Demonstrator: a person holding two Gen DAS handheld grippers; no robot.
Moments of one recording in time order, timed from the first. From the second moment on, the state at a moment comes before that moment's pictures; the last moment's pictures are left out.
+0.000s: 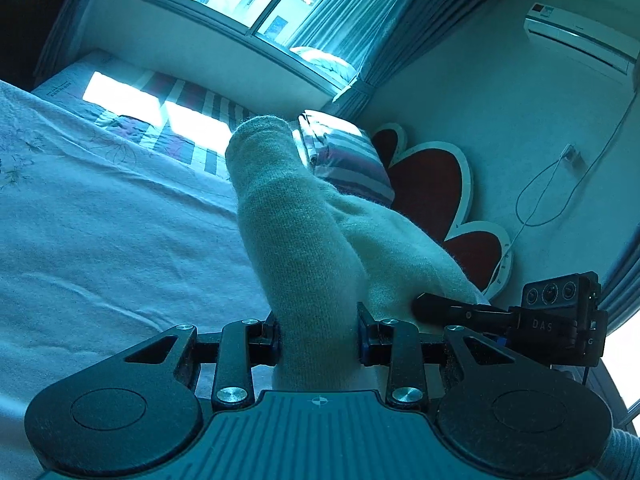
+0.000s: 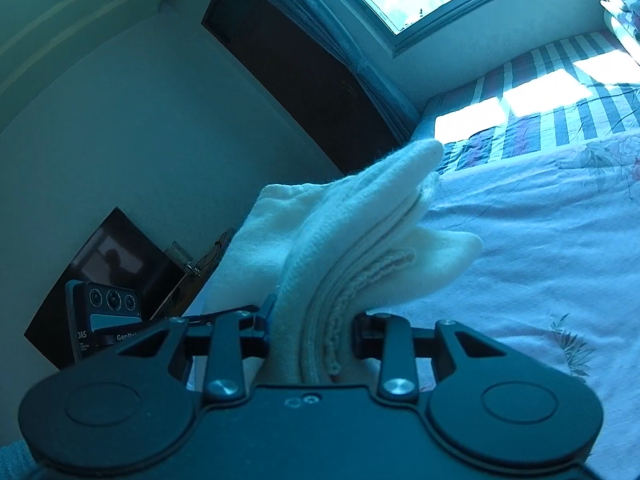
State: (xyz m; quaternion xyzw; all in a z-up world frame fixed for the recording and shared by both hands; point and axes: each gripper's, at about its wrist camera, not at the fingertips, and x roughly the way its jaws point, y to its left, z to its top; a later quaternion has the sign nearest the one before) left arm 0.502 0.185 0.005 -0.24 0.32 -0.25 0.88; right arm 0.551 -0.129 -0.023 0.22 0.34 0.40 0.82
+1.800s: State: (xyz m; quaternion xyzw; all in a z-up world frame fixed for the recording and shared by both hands) left arm 0.495 0.232 -0.136 -0.34 0.49 -0.26 0.76; right arm 0.480 -0.147 -0.101 0.34 0.51 0.21 0.76
